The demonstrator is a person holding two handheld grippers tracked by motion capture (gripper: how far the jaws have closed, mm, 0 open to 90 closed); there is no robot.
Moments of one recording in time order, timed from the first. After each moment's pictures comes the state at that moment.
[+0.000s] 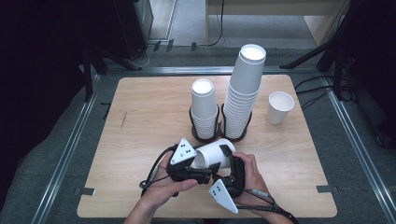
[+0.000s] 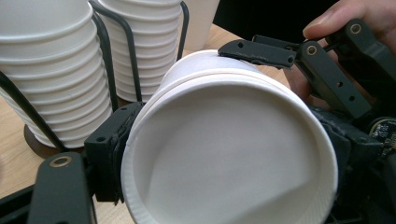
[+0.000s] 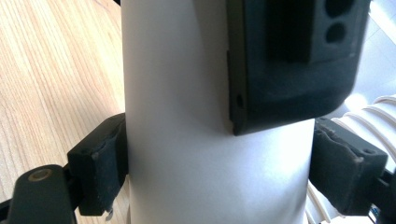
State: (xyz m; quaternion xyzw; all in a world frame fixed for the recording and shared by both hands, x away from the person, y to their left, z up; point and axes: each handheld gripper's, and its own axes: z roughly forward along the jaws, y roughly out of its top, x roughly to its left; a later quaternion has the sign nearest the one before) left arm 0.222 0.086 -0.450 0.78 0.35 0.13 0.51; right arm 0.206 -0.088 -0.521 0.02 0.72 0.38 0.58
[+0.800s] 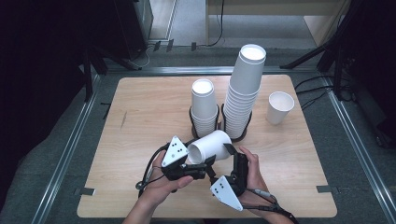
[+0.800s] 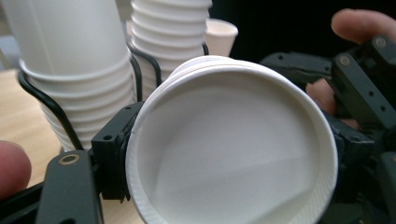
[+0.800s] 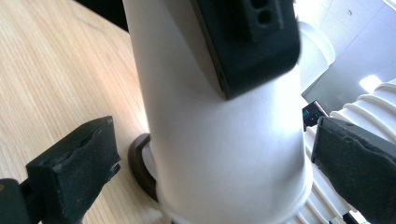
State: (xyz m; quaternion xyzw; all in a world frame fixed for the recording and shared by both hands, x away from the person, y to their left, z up) left arm 0.221 0.100 -0.444 0.73 0.35 0.18 0.56; right arm 0.204 -0.089 -0.506 0.06 0.72 0.43 0.55
